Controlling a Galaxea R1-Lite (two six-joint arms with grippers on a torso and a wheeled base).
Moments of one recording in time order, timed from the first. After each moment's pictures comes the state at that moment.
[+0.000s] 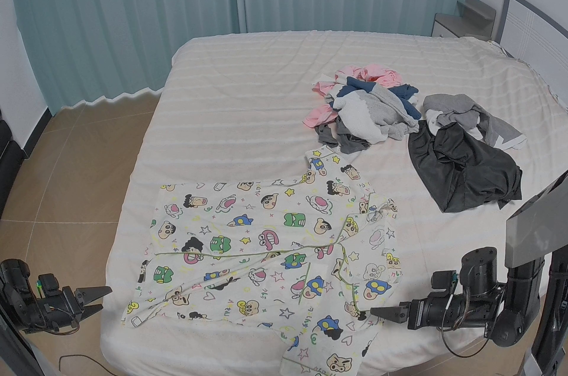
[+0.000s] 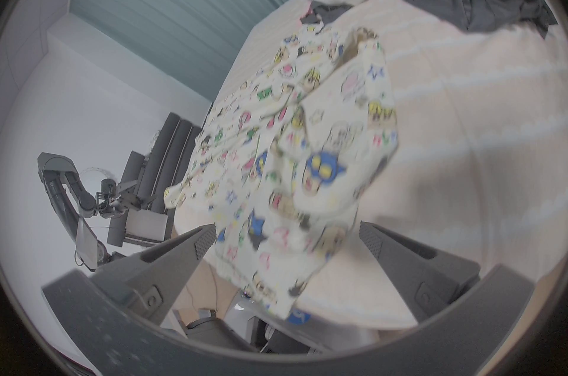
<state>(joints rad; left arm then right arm) 0.73 1.98 -0.02 -0.92 -1.03 -0.07 0.40 2.21 -0.02 -1.53 0.33 0.46</state>
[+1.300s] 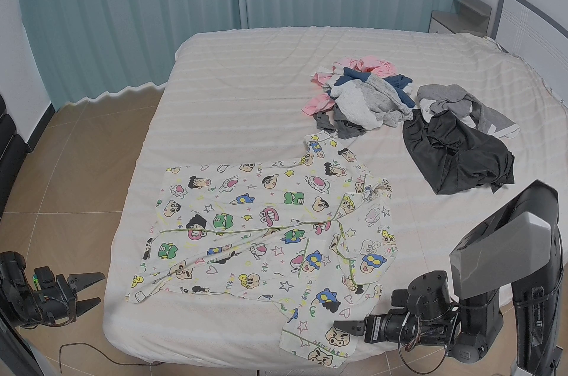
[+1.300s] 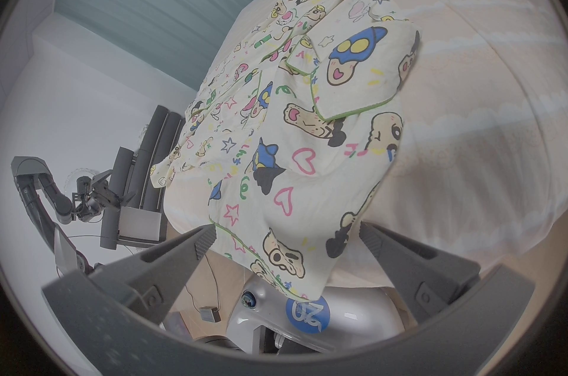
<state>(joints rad) 0.73 1.95 -0.06 -0.92 -1.06 -0.26 0.64 2.39 -0.18 -1.53 0.13 0.64</state>
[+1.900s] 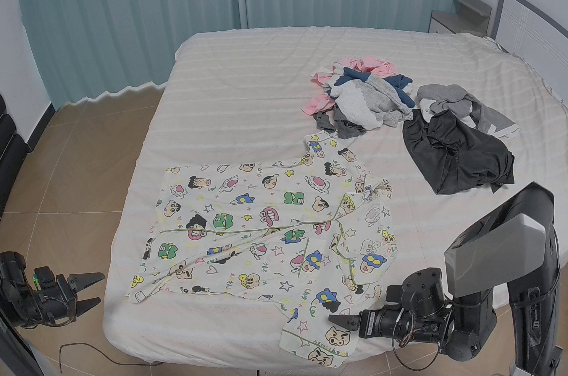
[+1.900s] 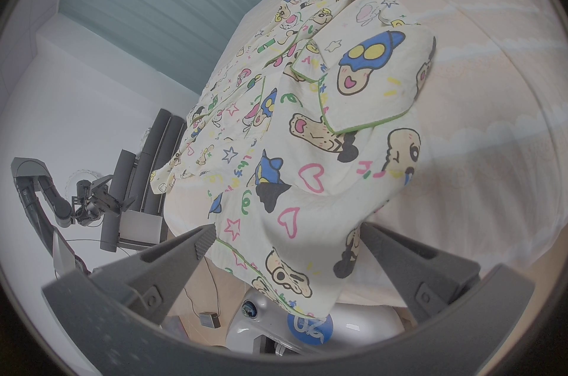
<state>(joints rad) 0.73 1.95 -0.06 -0.92 -1.06 -0.26 0.63 2.41 -0.23 -1.53 0.13 0.64</state>
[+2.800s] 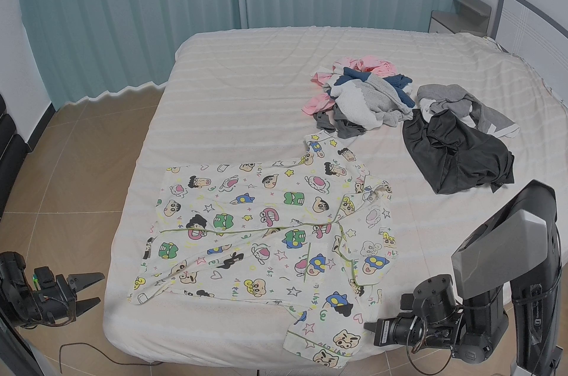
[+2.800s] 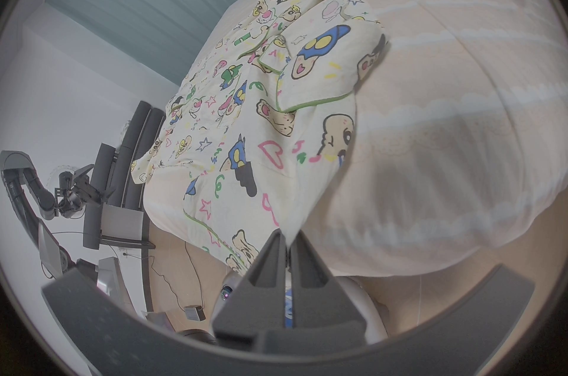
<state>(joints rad) 0.73 1.95 -0.06 -0.93 -1.06 -0.26 0.61 2.41 -0.12 -1.53 0.07 0.61</state>
